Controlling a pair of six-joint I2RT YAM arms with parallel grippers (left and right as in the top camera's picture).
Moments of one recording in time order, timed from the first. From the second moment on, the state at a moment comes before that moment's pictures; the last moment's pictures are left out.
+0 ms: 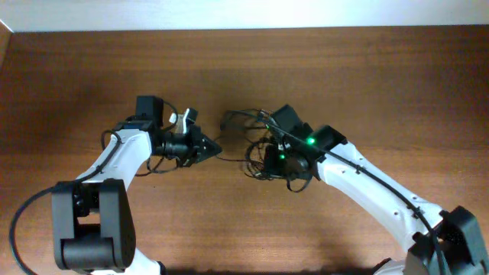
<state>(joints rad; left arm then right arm) 0.01 1.74 1.03 -0.67 0.94 -0.35 0.63 1.62 1.22 -0.87 -0.18 0.72</state>
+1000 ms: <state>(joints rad) -0.19 1.73 1.03 -0.38 1.15 -0.60 0.34 1.22 1.47 -1.26 -0.15 0.73</state>
